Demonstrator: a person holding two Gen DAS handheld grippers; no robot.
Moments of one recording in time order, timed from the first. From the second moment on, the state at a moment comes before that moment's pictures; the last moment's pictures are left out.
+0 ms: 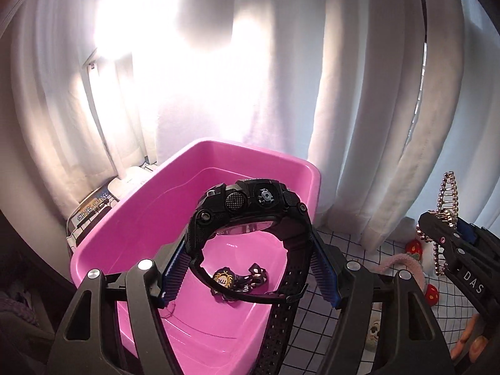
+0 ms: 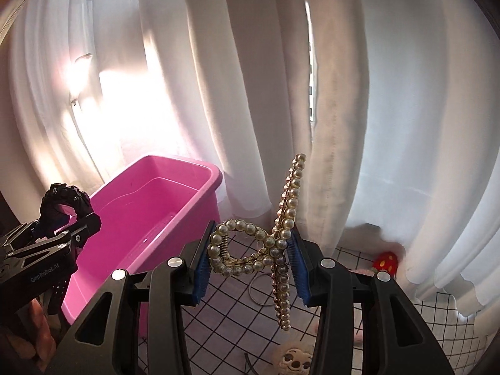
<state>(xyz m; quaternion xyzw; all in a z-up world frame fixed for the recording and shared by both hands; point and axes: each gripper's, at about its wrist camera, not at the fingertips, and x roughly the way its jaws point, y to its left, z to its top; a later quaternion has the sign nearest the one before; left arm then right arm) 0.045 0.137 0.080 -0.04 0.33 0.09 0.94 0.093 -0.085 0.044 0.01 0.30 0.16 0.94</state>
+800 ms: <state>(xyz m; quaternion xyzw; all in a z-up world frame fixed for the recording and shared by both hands) 0.083 0.259 0.004 -0.10 0.45 0.19 0.87 0.178 0.108 0.002 -0.08 0.41 0.27 0.87</state>
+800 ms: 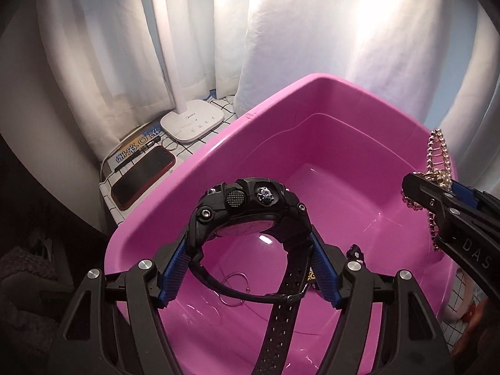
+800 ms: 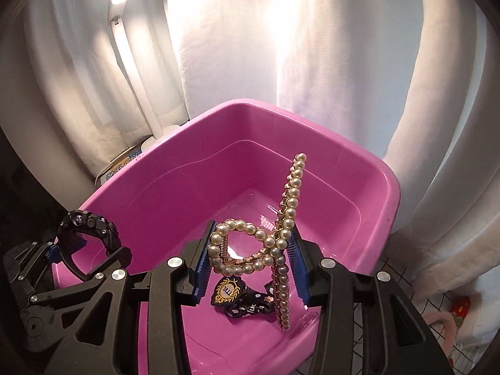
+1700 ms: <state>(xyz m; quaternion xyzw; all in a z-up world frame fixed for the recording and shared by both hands) 0.071 0.246 0.028 -0.09 0.42 0.19 0.88 0.176 0.092 0.007 -0.05 0.42 0.25 0.87</state>
